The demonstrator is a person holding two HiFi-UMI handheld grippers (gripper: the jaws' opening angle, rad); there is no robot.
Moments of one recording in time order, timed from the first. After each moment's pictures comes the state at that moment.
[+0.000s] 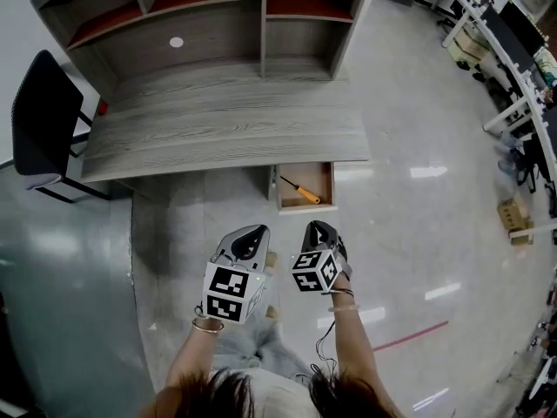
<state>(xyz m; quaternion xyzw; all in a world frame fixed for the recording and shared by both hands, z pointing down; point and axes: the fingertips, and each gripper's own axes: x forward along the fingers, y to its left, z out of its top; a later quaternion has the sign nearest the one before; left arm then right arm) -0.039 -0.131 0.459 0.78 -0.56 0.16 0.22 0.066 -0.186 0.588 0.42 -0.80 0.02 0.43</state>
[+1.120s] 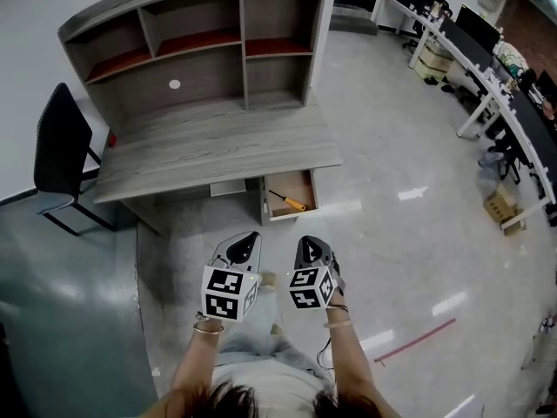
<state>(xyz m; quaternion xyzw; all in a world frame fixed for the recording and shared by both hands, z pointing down) -0.021 -0.045 0.394 0.80 -0.56 0.14 0.16 0.086 -0.081 0.487 0.48 -0.81 0.01 0.34</state>
